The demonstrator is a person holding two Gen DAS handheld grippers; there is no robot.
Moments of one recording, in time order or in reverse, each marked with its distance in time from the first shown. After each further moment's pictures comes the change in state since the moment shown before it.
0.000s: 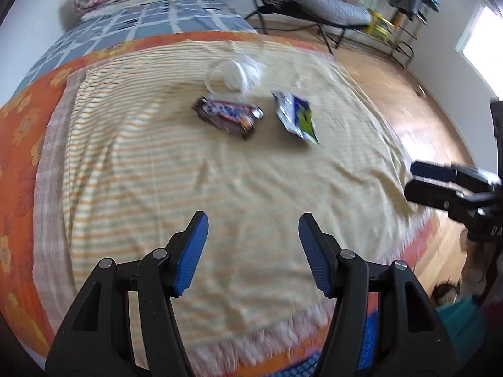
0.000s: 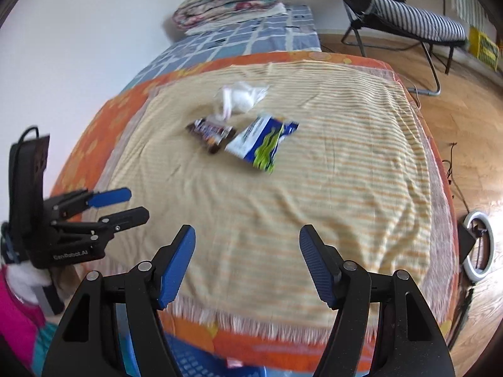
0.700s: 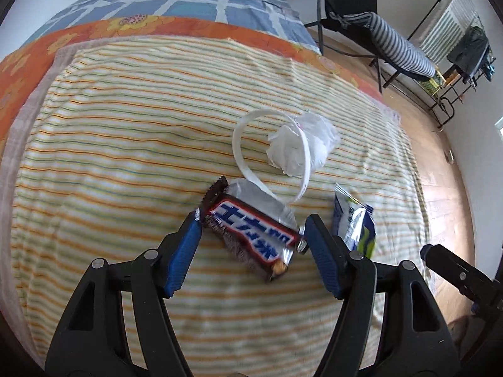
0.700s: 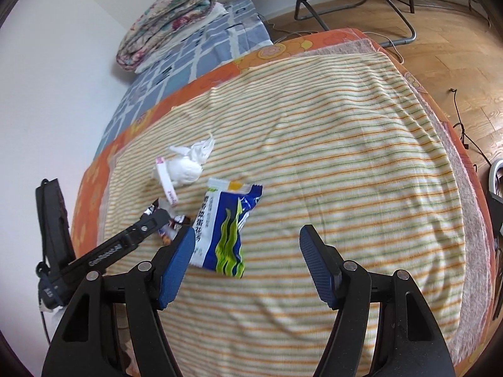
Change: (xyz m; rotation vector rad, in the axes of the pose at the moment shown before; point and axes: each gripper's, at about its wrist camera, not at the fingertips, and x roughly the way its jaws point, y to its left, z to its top) left arm 0.109 0.034 0.104 -0.283 0.010 0.051; right arm 0.065 -0.061 0.073 0.309 0.000 0.034
